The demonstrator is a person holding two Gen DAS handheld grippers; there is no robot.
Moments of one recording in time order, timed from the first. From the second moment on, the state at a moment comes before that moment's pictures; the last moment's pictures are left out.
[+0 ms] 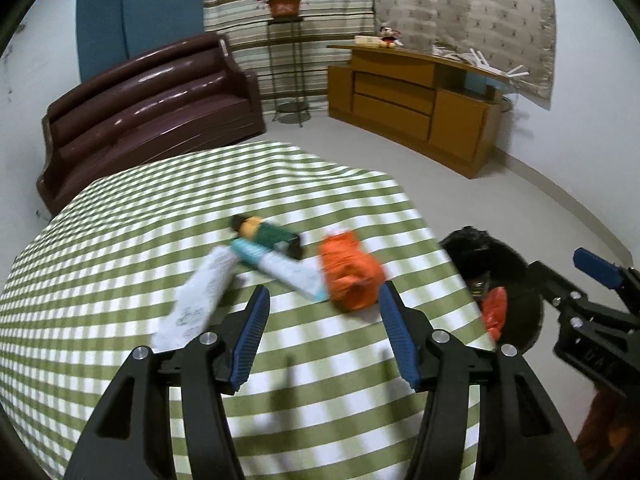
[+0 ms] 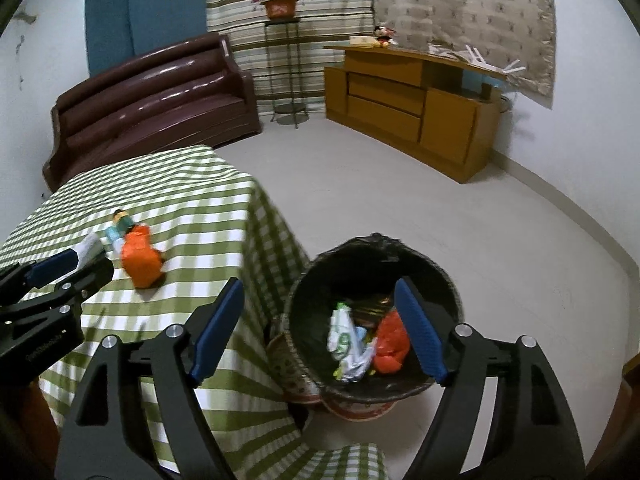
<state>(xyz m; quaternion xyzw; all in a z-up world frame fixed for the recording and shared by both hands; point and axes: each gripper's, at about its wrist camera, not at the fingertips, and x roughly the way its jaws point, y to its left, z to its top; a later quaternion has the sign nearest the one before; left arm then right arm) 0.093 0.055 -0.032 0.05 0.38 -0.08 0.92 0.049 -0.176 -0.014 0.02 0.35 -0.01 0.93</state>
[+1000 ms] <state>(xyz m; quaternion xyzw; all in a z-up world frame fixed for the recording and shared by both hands) 0.143 0.140 -0.060 0.04 0.43 -0.06 0.90 0.083 -0.084 -0.022 0.00 0.38 0.08 0.92</state>
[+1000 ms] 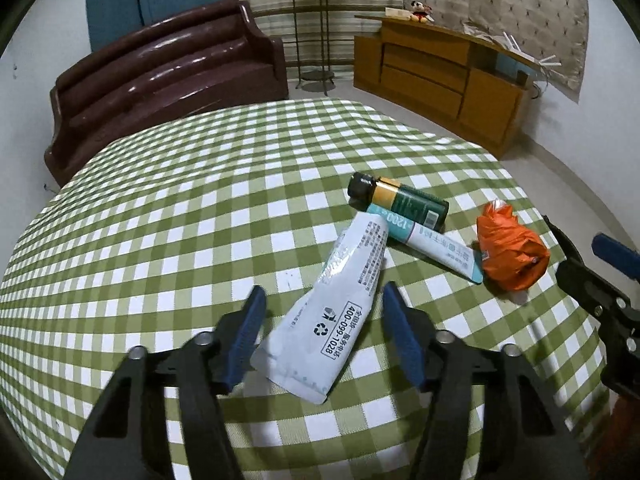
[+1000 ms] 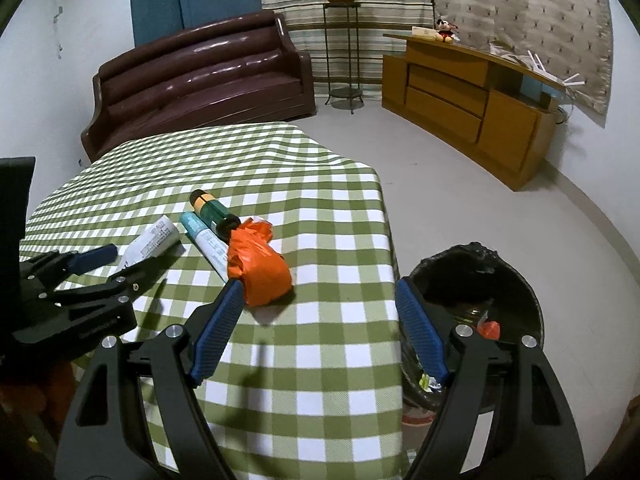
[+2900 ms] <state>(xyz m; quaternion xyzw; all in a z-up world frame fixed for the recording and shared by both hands) 0.098 0.106 -0.016 0.02 0.37 -0.10 0.92 0.063 -0.144 -0.002 0.00 0.34 0.01 0.94</state>
